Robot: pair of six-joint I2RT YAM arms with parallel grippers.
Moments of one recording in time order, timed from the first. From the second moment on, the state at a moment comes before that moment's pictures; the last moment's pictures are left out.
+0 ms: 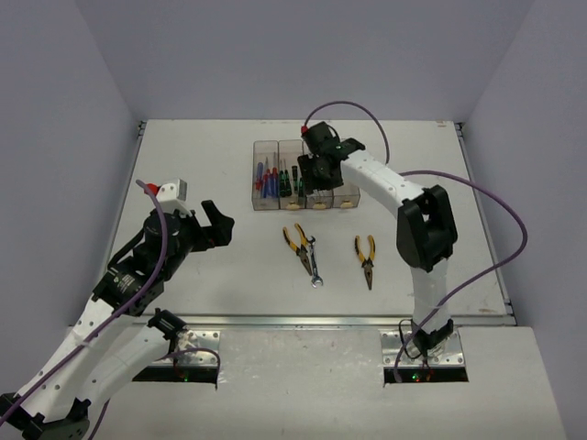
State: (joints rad) left arm -0.49 0.62 0.78 -0.61 -0.28 -0.52; right arm 0.52 2.10 1.77 -0.72 0.13 0.21
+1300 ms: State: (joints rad) left arm -0.49 0.61 0.78 -0.61 -0.28 -0.52; right arm 0.79 1.92 1.16 -0.51 0.18 0.51
